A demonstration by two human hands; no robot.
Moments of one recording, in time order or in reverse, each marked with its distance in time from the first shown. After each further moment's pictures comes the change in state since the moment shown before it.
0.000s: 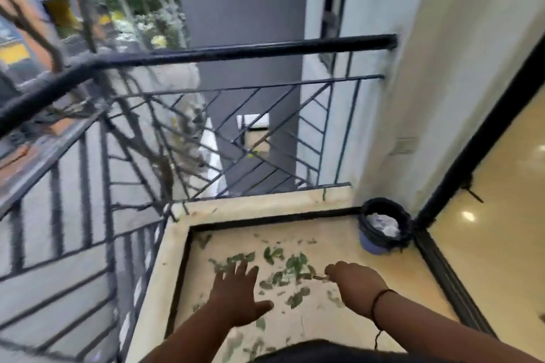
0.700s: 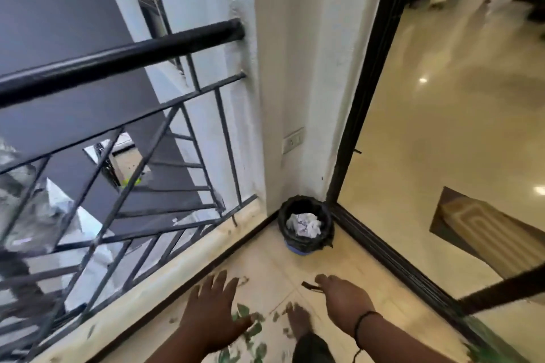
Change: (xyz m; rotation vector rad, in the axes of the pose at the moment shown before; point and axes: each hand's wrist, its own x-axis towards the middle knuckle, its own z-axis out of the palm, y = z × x) left_hand 0.291 0.111 -0.141 0.276 -0.098 0.446; right_hand 0.133 0.168 0.024 0.507 -0.055 0.608
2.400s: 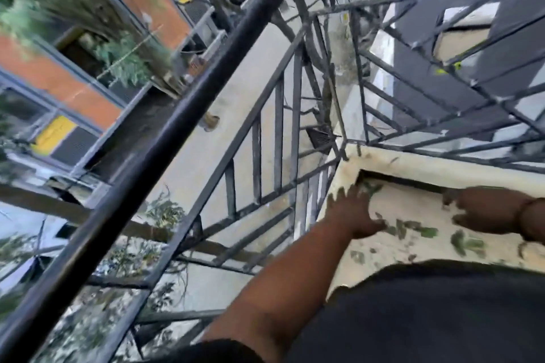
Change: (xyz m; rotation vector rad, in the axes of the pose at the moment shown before) left_hand -0.294 -0.222 0.161 -0.562 0.061 -0.771; right_hand -0.031 -0.429 0.053 -0.730 -0.206 -0.944
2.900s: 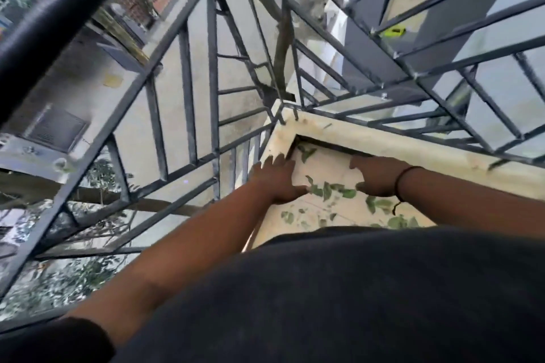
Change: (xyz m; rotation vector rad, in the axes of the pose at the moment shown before) left_hand 0.059 0.024 -0.002 0.059 -0.009 -0.024; right_hand 0.032 0.032 -0.007 0.057 -0.110 -0.060
